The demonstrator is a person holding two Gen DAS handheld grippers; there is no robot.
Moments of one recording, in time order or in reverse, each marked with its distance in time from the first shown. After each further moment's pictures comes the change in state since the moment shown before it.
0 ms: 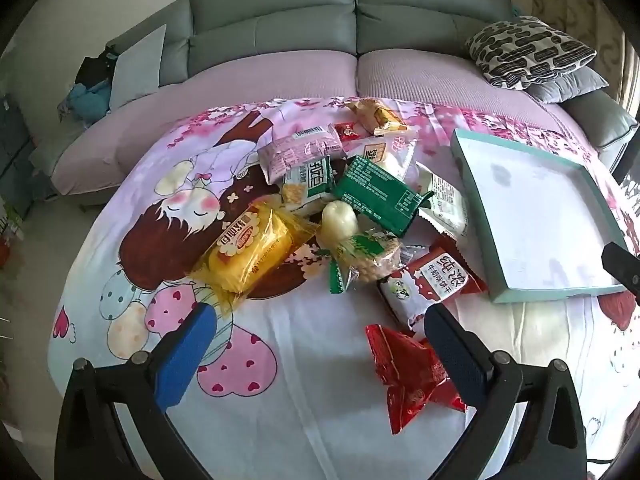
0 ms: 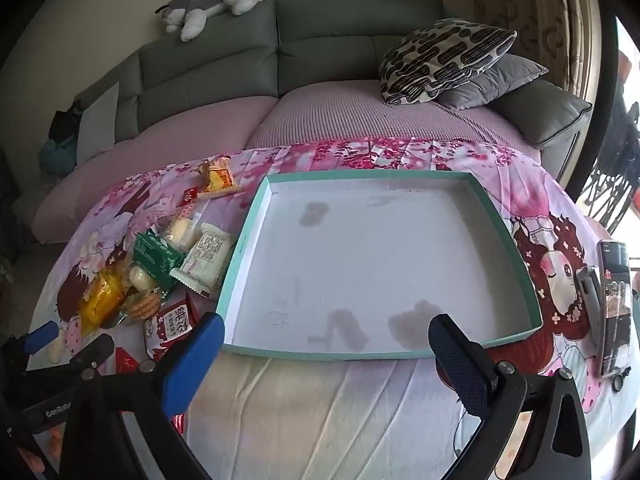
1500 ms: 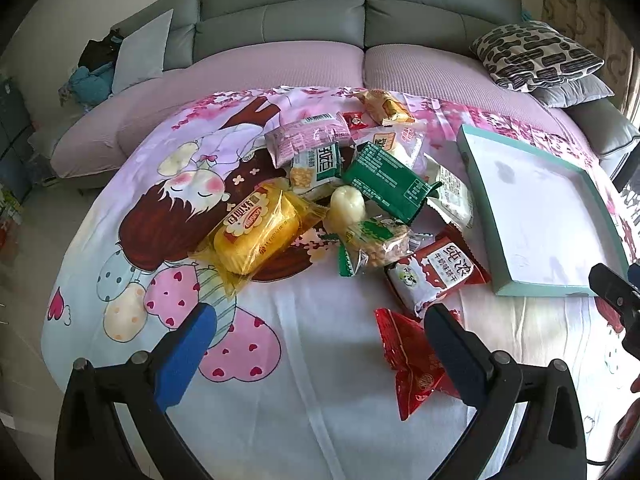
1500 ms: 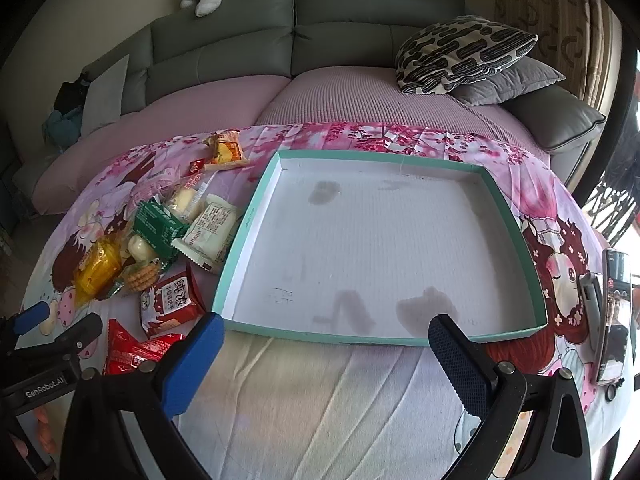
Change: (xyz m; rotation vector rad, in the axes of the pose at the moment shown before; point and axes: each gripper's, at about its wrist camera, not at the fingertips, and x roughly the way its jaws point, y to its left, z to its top) left arm 0.003 0.012 -0.008 -0.041 0.032 -0.027; right arm 0.005 0.004 -0.004 -0.075 0.071 0.009
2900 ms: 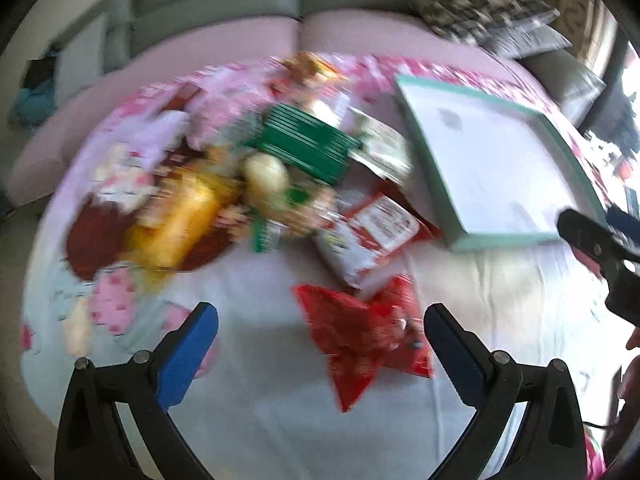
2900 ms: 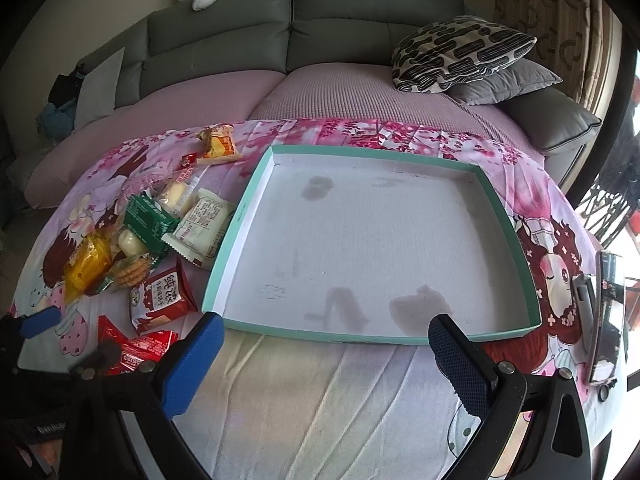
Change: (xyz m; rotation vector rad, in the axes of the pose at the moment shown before) left arm 0.019 -0.037 -0.008 0.167 0.125 -0.164; right arm 0.004 0.002 0.000 -0.011 0.012 -0.038
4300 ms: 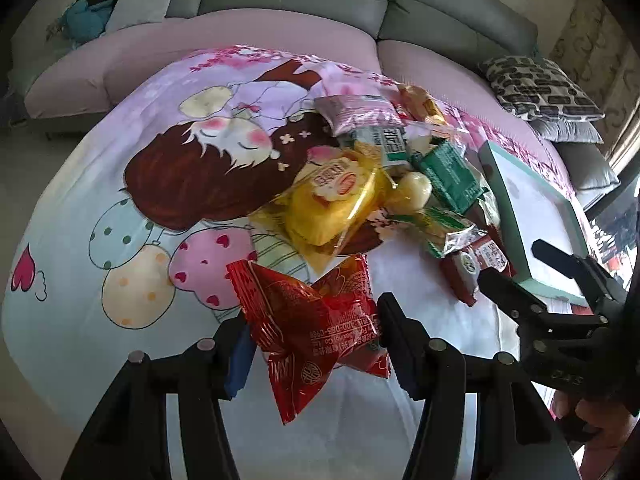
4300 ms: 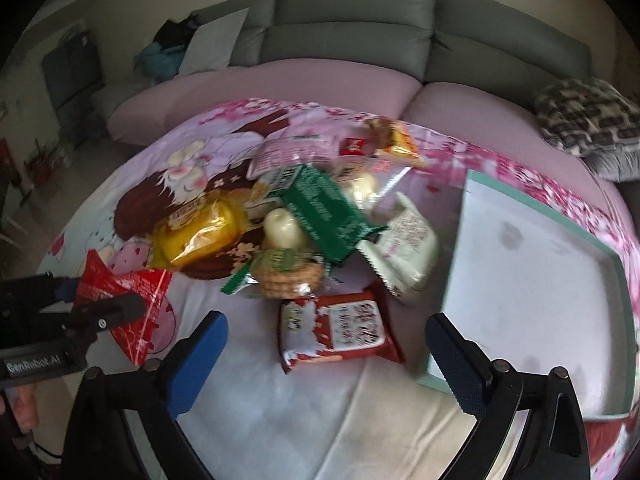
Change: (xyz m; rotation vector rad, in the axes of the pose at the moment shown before) left arm -0.018 0.143 -0.032 -0.301 -0.068 -0.060; right arm 0.037 0.147 0.001 -0.313 -0.020 0.259
